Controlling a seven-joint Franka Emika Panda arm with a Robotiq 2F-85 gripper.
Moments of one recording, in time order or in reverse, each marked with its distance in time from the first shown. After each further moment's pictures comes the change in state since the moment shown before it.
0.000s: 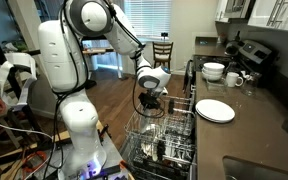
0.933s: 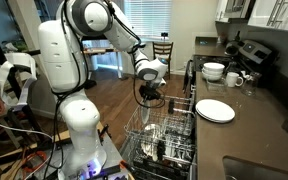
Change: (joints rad) arm 0.073 0.000 0.025 0.088 -0.005 -0.002 0.000
